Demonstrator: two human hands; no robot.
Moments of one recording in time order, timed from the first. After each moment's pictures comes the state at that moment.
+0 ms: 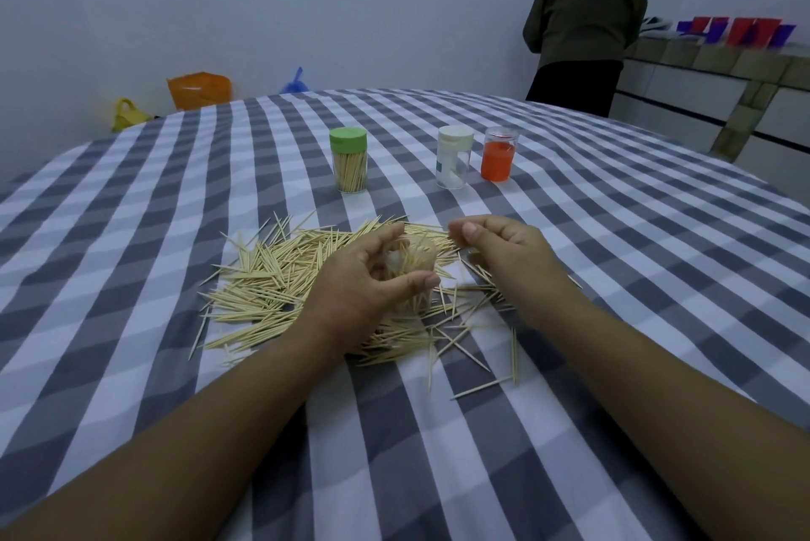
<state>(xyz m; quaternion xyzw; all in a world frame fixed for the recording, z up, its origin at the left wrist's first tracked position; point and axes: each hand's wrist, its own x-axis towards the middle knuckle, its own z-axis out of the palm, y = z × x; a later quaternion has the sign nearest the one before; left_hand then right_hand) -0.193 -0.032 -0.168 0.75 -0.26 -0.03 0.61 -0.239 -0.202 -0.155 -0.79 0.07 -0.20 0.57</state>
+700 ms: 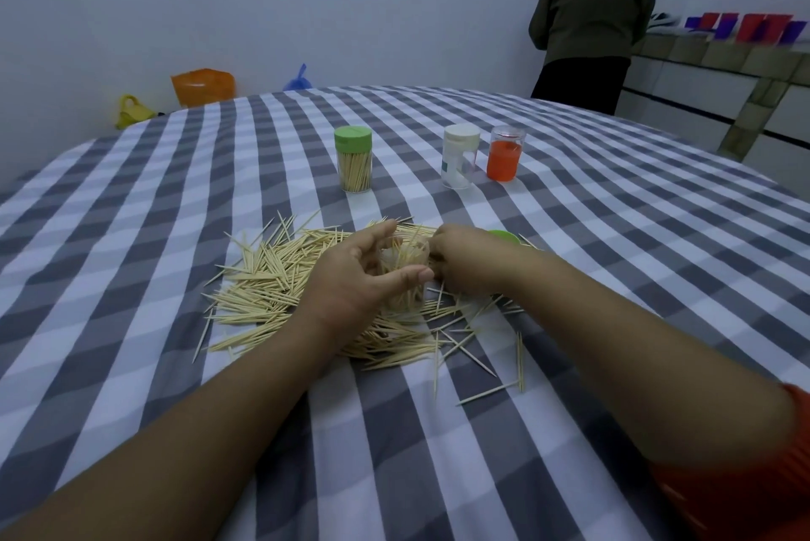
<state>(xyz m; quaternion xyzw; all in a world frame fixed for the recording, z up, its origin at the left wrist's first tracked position) -0.181 -0.026 -0.168 0.77 -0.24 -0.01 0.59 -0.181 -0.190 -0.147 -1.00 -0.03 0.06 -0.02</state>
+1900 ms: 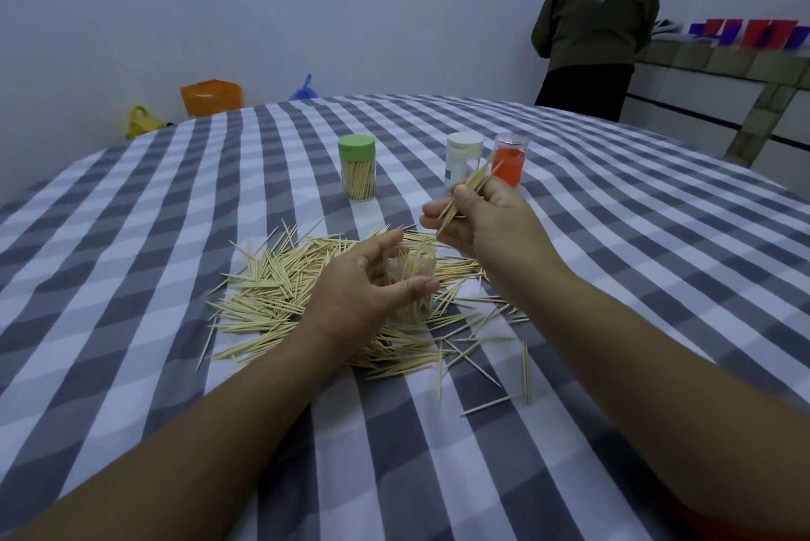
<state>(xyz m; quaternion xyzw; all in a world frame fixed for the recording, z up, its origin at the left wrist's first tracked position) -0.186 -0.027 -0.165 0.77 -0.25 -0.01 0.59 -0.211 -0.176 -0.125 -0.69 0.06 -0.19 0.70</state>
